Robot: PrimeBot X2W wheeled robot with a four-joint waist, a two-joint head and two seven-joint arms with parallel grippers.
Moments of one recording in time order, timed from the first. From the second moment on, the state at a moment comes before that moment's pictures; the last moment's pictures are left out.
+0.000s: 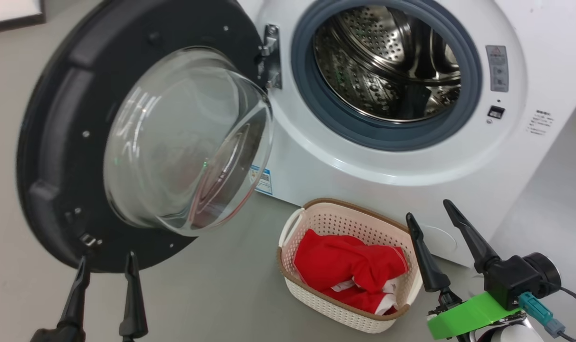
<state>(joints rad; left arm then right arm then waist) 0.09 0.11 -0.02 -0.12 -0.20 0.14 -0.16 -0.04 -0.05 0.08 0.10 0.13 0.12 -0.26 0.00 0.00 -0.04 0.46</state>
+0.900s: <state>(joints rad) 0.00 0.15 0.08 -0.15 -0.18 0.22 -0.22 -0.04 -0.05 0.12 0.12 0.13 0.12 -0.26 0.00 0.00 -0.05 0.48</state>
